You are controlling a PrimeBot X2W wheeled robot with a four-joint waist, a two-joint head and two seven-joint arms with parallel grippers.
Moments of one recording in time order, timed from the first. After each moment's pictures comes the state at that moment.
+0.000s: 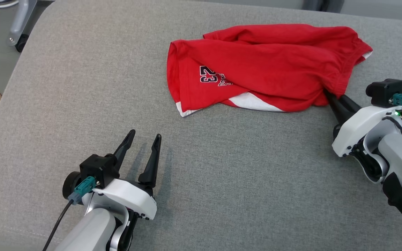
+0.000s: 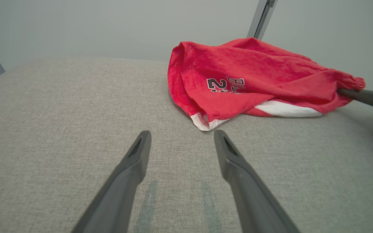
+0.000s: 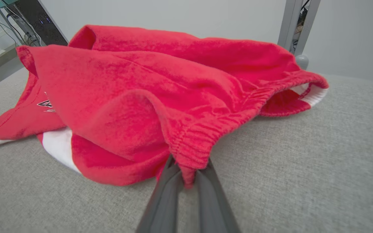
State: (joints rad) left arm -0.36 0.26 -0.60 0.31 -0.63 0.14 -0.26; right arm -0.89 -0.42 0.98 0.86 0.99 0.13 -0.26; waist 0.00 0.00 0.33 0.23
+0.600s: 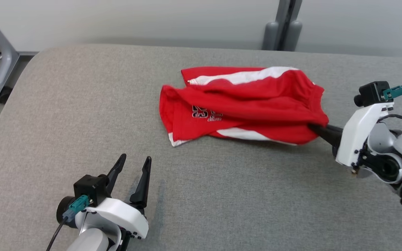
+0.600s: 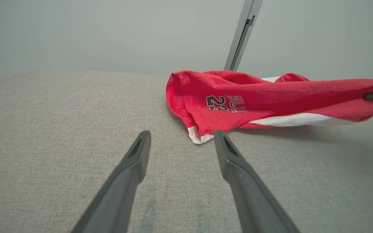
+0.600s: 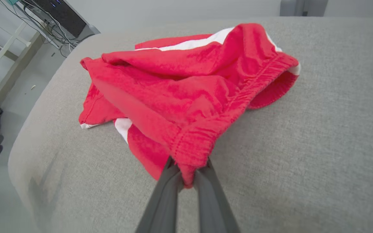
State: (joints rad) left arm -0.27 0.26 -0.57 0.35 -0.64 0.13 -0.26; right arm -0.89 -0.56 1.11 0.60 1.38 0.13 0.16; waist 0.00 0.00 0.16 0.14
